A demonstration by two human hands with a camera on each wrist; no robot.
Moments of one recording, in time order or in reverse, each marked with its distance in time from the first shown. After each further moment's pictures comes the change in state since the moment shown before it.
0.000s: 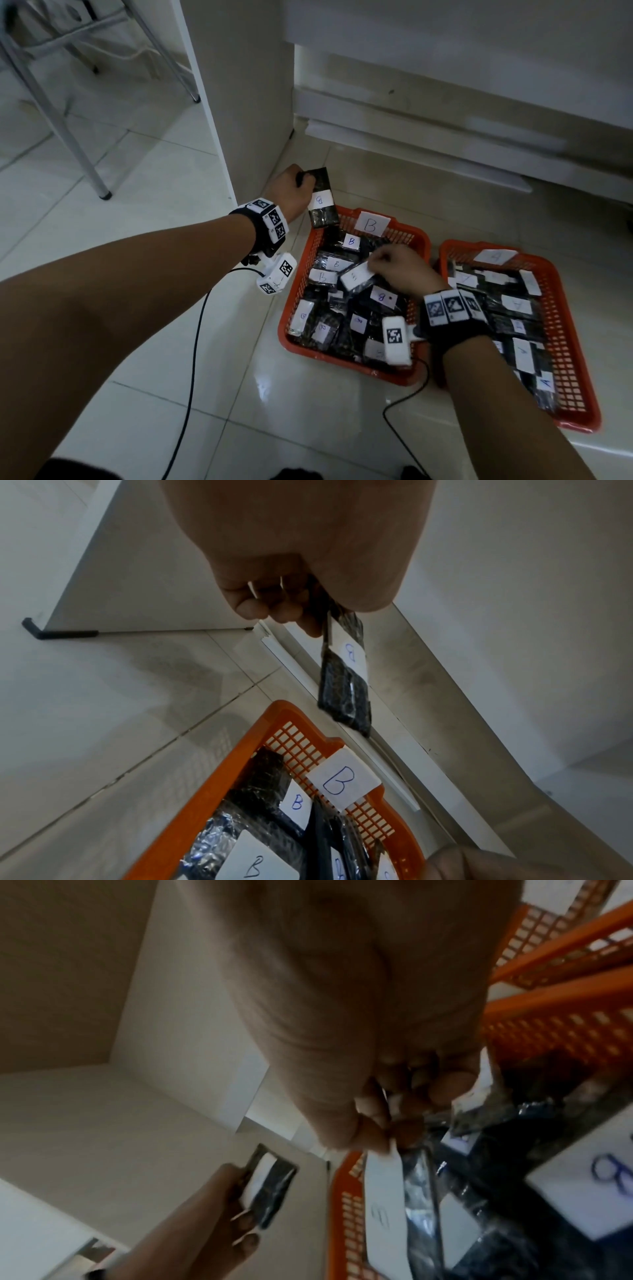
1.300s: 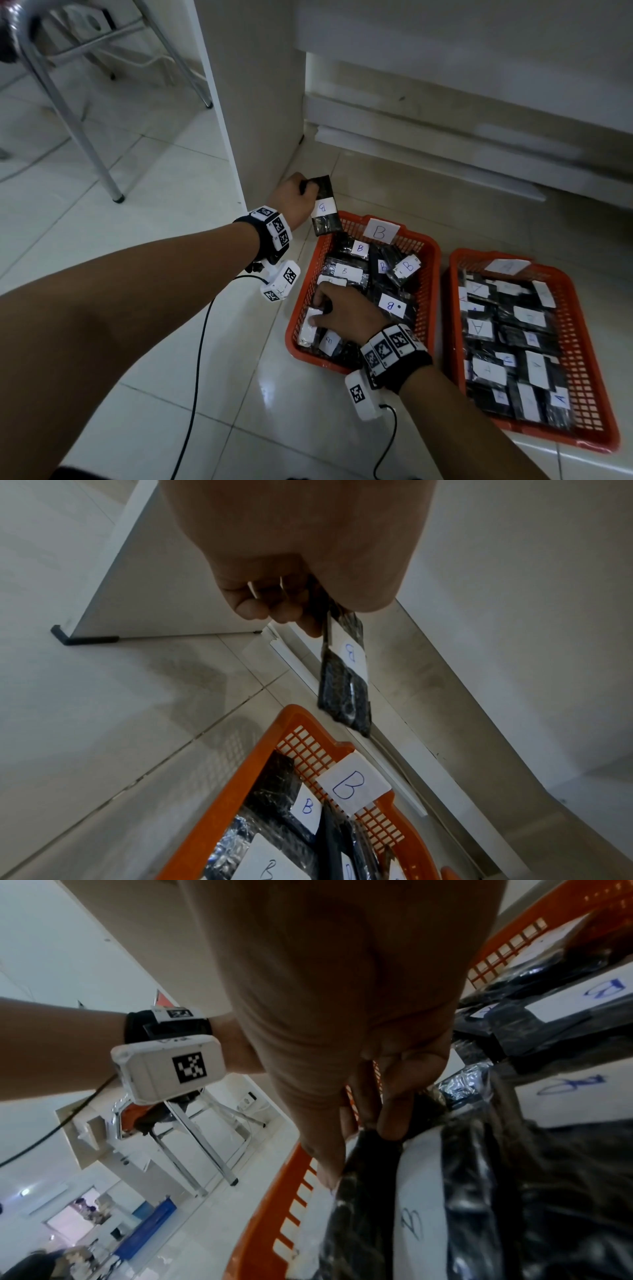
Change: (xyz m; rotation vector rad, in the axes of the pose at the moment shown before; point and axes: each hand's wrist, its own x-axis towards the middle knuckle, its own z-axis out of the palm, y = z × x) left_hand -0.003 -0.006 -0.007 -0.014 0.015 -0.032; right_hand -0.006 -0.013 0.112 -0.091 -0.214 -0.199
